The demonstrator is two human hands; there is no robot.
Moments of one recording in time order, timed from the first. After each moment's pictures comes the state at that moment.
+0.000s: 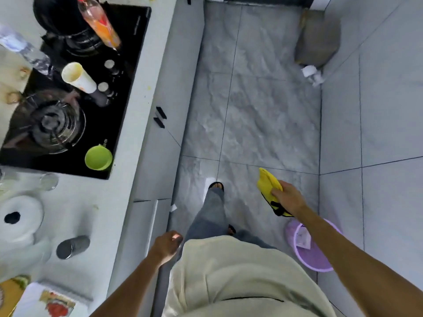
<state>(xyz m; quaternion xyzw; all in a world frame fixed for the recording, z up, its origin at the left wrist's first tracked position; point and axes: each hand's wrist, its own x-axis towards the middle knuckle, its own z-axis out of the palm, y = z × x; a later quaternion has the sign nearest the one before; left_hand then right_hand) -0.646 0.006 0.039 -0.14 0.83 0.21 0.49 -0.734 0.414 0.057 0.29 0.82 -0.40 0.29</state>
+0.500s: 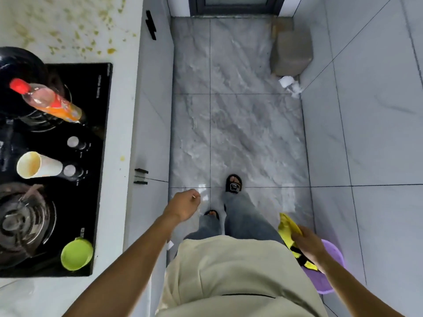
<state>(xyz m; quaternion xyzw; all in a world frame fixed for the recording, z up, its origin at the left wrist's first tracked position) -1.002 0.123 0.059 0.01 0.87 0.22 0.45 -0.790 0.484 0.046 0.47 0.72 -0.39 0.33</state>
